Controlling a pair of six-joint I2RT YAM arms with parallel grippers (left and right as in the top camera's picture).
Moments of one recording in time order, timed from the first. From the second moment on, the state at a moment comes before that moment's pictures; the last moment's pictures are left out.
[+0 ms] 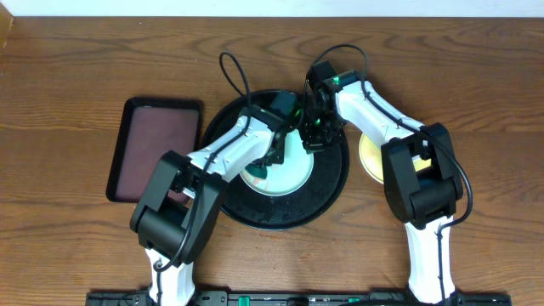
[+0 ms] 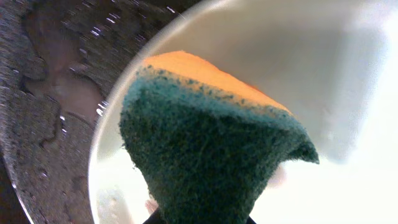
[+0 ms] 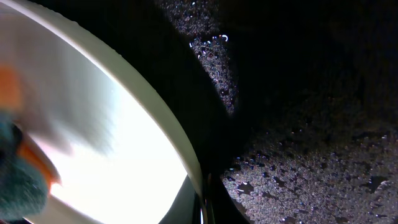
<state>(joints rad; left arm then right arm) -0.55 1.99 1.32 -0.81 -0.20 -0.48 0.42 2.25 1.70 -1.03 -0.33 0.24</state>
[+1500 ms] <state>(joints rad) -0.60 1.99 1.32 -0.93 -0.17 -1.32 0.42 2.25 1.70 -1.03 -0.33 0.24</state>
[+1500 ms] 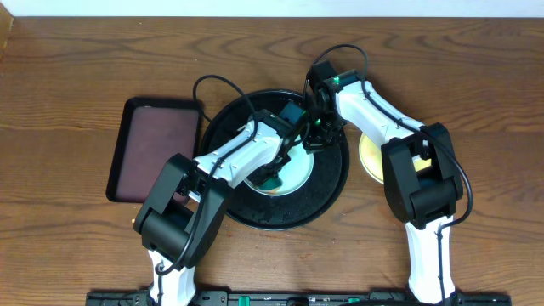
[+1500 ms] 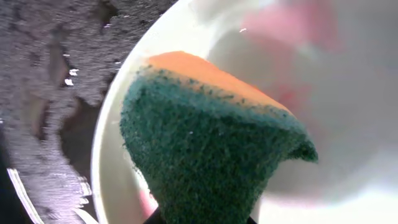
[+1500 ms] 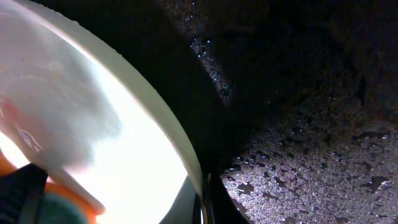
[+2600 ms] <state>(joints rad) -0.59 2.00 1.32 -0.73 -0.18 -1.11 0.42 2.25 1.70 -1.03 -0.33 0.24</state>
